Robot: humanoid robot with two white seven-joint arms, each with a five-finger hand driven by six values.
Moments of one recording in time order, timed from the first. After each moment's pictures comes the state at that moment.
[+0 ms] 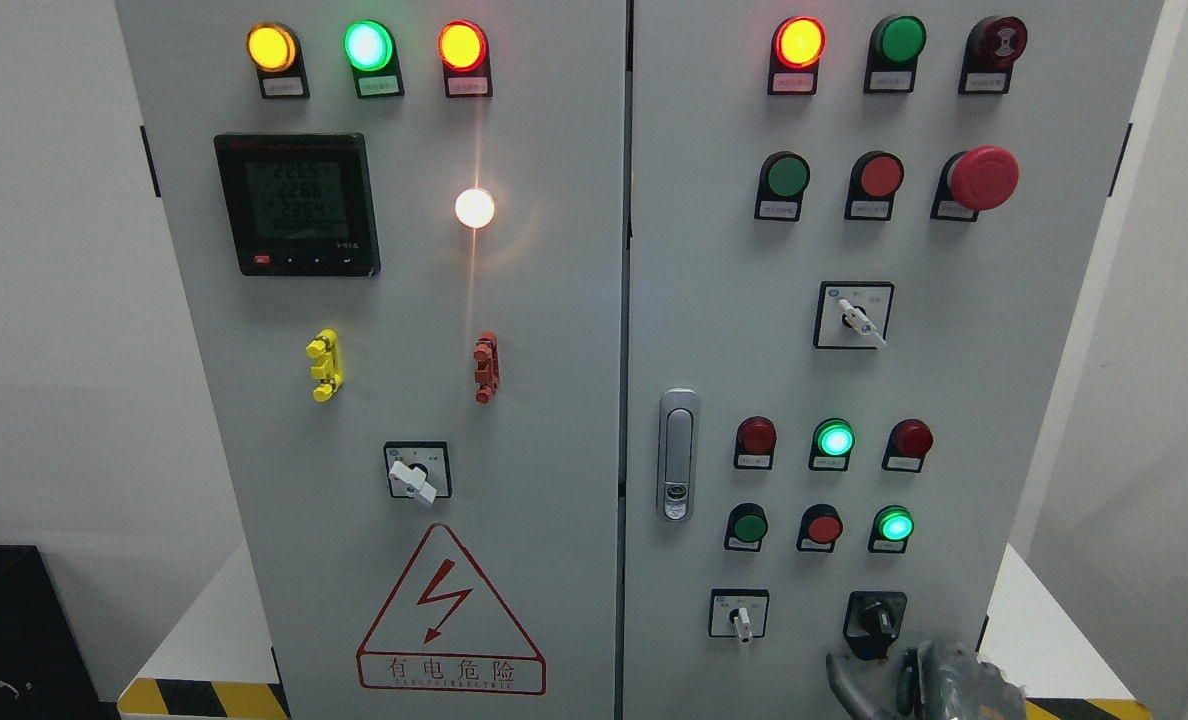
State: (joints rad) left arm 0.00 -0.10 -0.07 -0.07 0.08 -0.09 0.02; right arm -0.22 0.13 -0.13 -1.63 1.26 0.25 0.07
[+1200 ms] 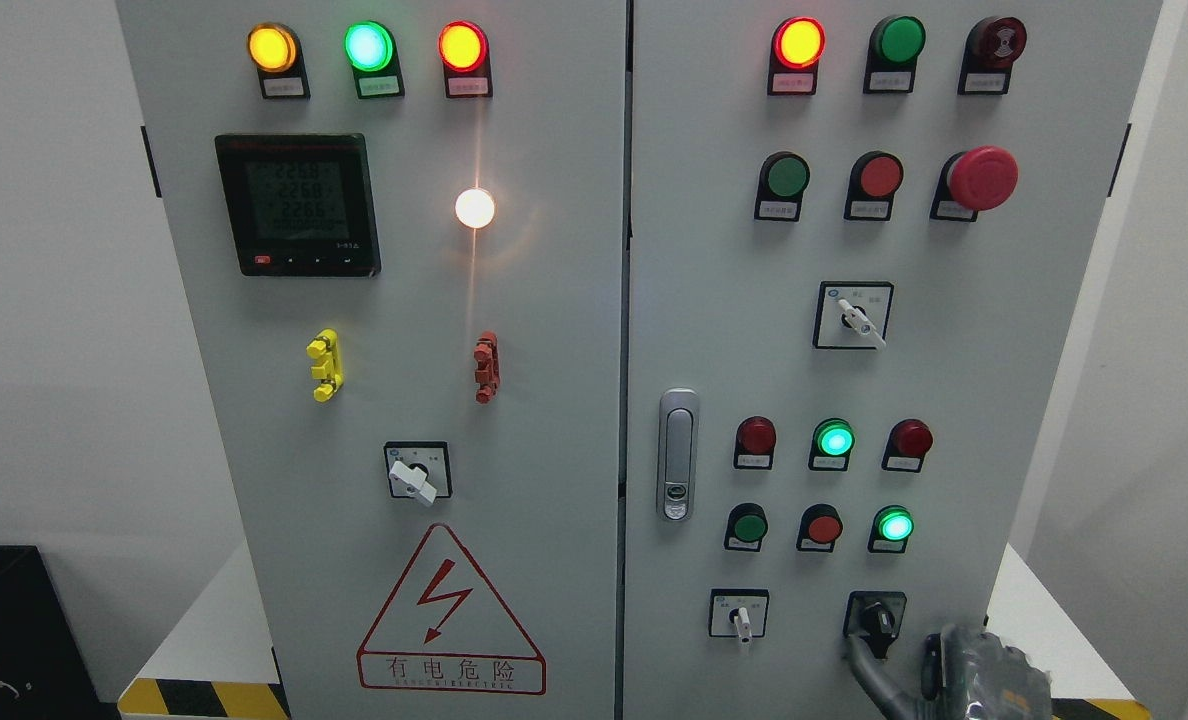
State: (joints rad) left arm 0.00 -0.10 -0.07 -0.07 0.08 -0.09 0.02; right arm -0.24 0.13 -0.16 -1.63 1.29 0.25 0.07
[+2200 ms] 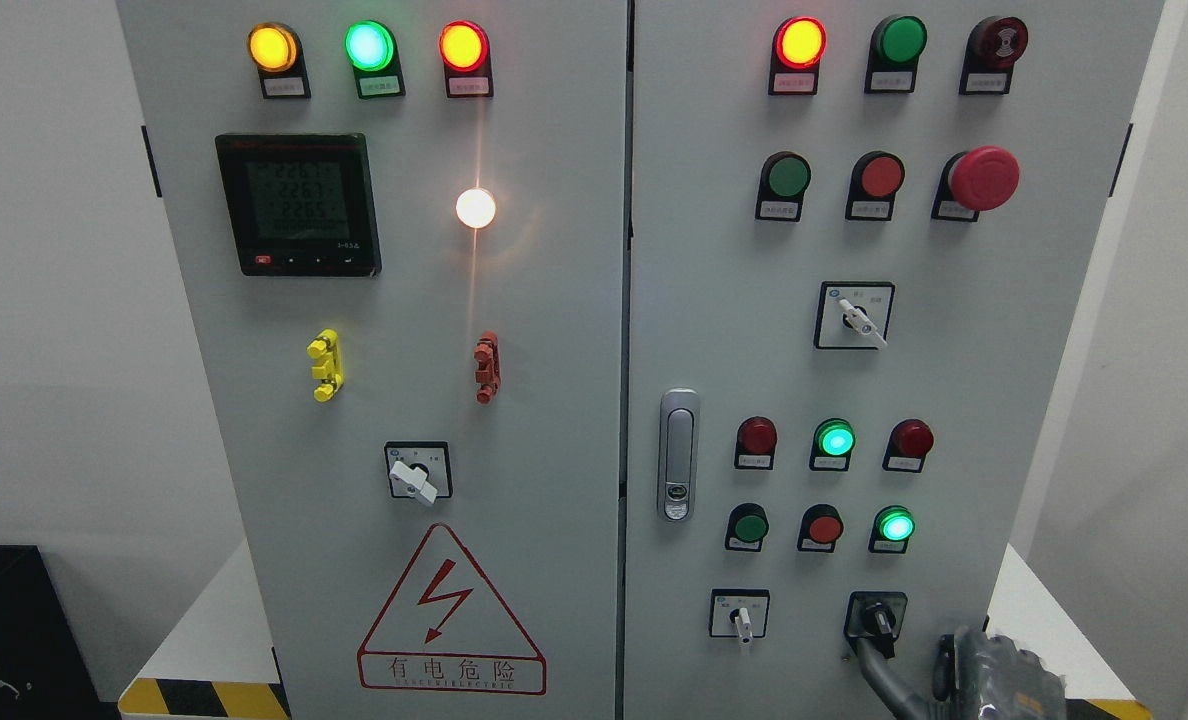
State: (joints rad) left arm 0.00 -0.10 -0.07 -0.07 0.08 -0.09 0.02; right arm -0.24 0.12 -0.19 -1.63 1.29 0.25 0.06
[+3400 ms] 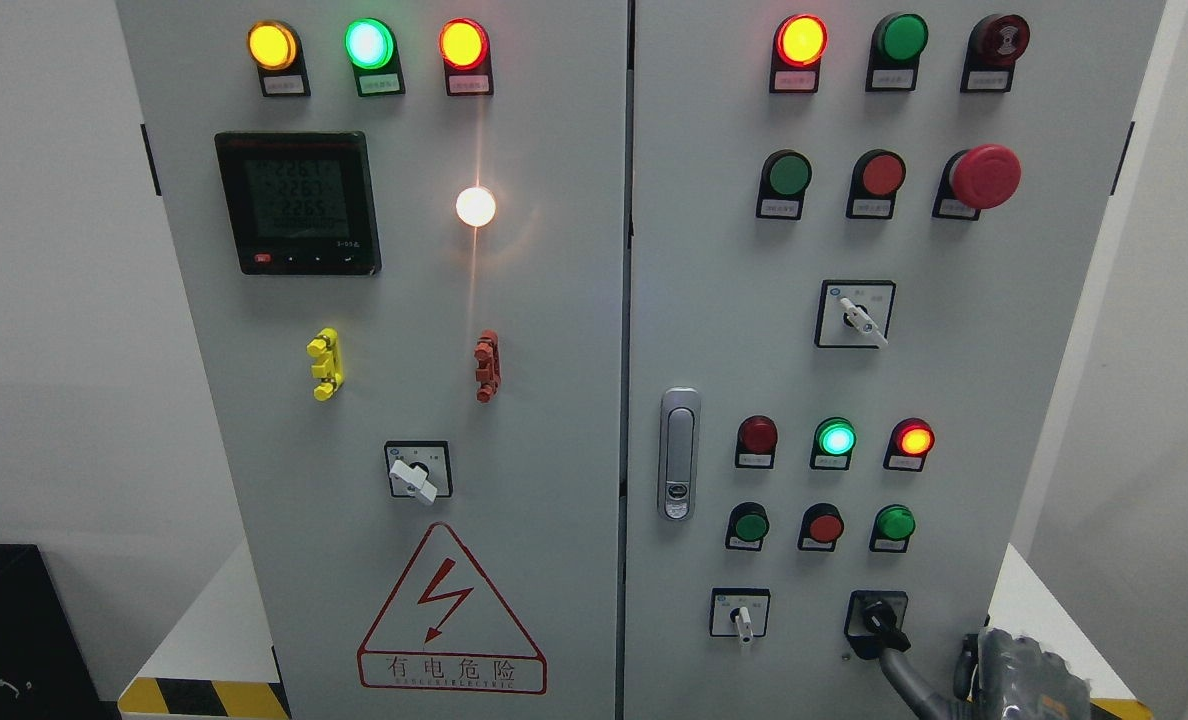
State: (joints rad) left arm 0.00 -0.10 -0.07 -0.07 0.08 -0.09 0.02; right arm -0.25 0.12 -0.23 -1.63 1.28 0.24 0.06
